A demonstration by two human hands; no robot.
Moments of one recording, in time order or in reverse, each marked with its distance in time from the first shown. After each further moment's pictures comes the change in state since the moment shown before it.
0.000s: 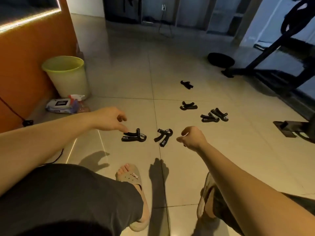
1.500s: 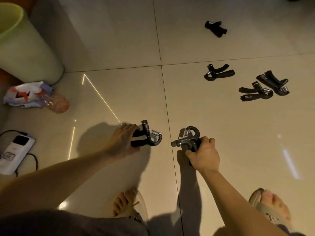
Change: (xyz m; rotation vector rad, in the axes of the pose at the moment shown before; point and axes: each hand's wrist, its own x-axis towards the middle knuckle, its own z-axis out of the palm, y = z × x) left_hand 0.261 -0.106 0.194 -0.056 0.196 0.156; right_hand 0.202 0.087 0.157 -0.078 -0.003 0.274
